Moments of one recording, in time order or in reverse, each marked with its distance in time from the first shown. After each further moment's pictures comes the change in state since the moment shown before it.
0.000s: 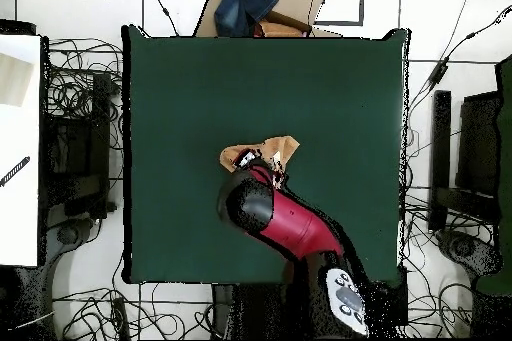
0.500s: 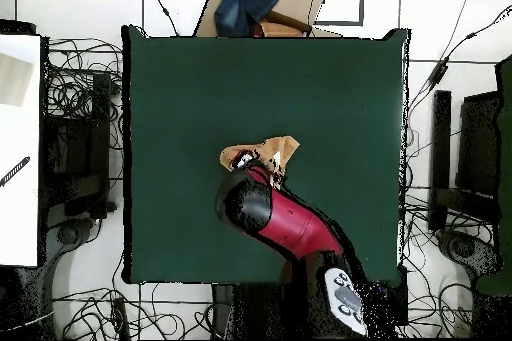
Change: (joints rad) arm -0.014 0.000 0.005 0.000 0.000 0.018 0.000
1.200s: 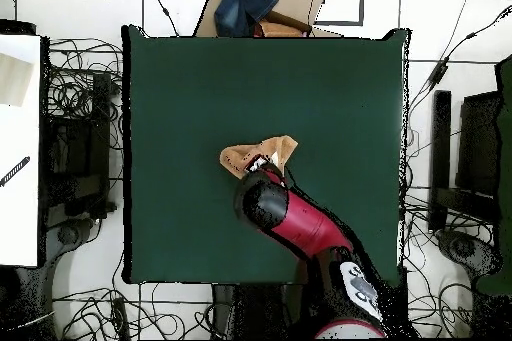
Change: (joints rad) arm -0.046 0.070 0.002 -0.012 0.000 0.000 0.000
